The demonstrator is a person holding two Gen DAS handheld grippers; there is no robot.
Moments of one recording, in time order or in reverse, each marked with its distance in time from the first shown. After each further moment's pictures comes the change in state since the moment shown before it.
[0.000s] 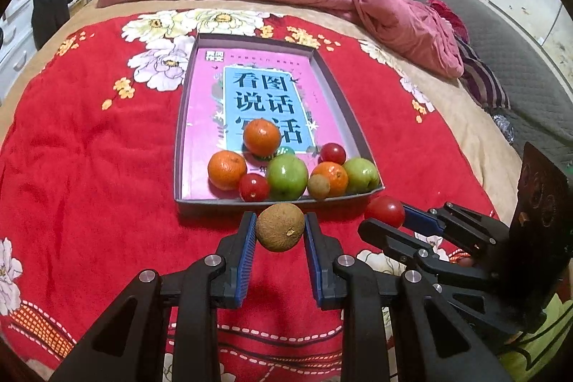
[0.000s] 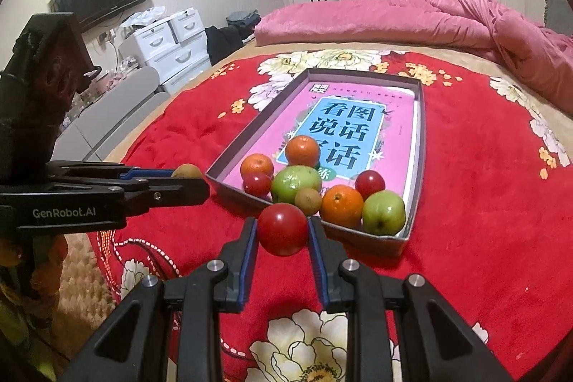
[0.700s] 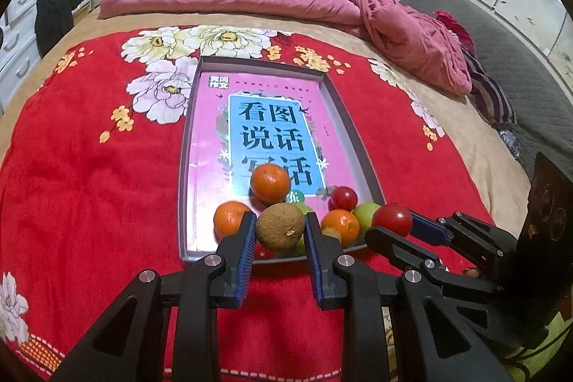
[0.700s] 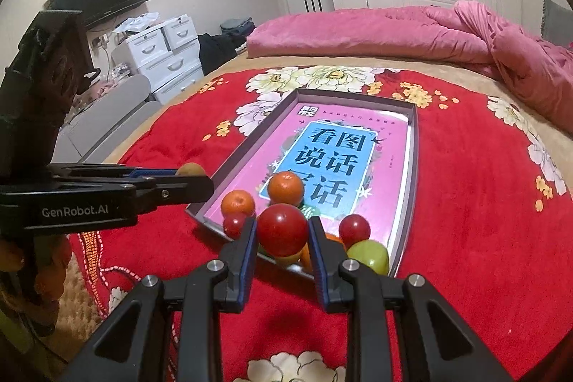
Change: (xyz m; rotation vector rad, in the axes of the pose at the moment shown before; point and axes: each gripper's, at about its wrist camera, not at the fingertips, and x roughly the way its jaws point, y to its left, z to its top) left arm 0.017 0.006 0.042 -0.012 -0.040 0.021; right arm 0.015 -0.011 0.036 -0.014 -0.029 -0.039
